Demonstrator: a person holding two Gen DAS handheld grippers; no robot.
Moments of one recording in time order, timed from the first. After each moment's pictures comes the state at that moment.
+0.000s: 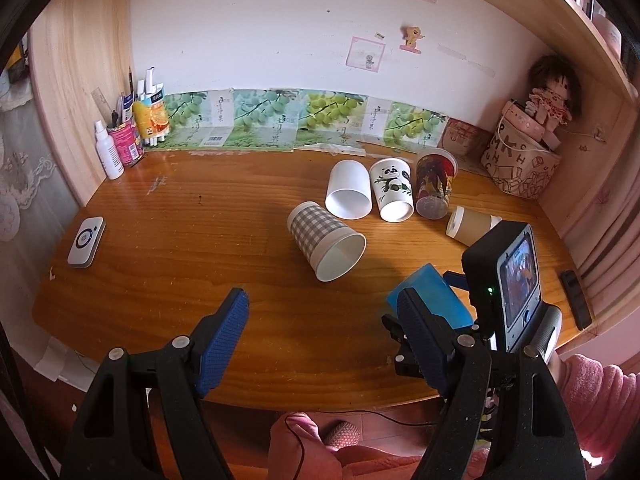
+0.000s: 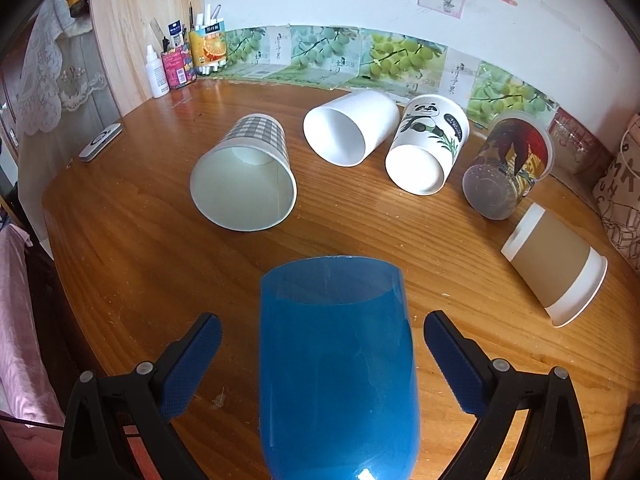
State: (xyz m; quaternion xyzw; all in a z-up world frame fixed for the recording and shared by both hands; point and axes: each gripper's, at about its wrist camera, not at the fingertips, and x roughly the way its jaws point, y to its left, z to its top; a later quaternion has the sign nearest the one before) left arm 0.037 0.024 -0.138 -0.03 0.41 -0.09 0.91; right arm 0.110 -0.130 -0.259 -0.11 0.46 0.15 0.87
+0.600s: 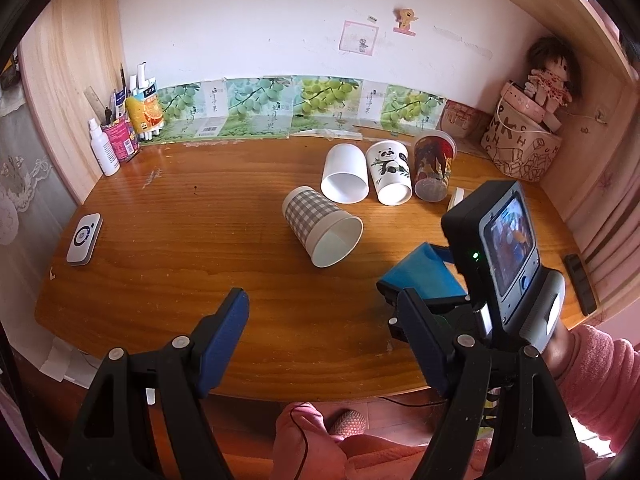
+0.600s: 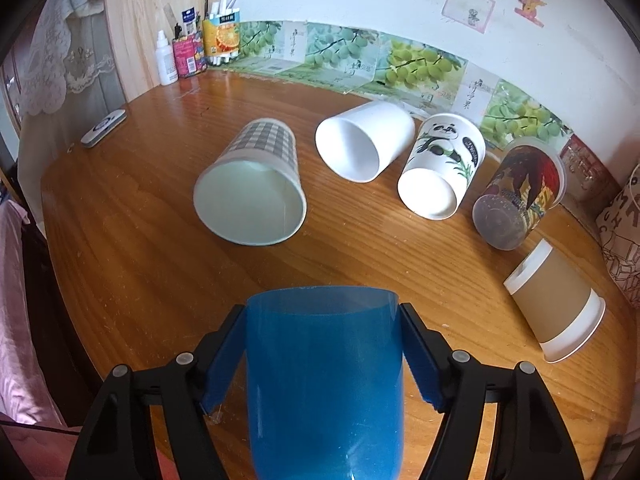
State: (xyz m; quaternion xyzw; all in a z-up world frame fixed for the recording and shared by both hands) left arm 0.039 0.014 -0.146 -0.01 0.44 -0.09 0.89; right arm 0.122 -0.120 -0.251 -0.14 0.46 0.16 0.86
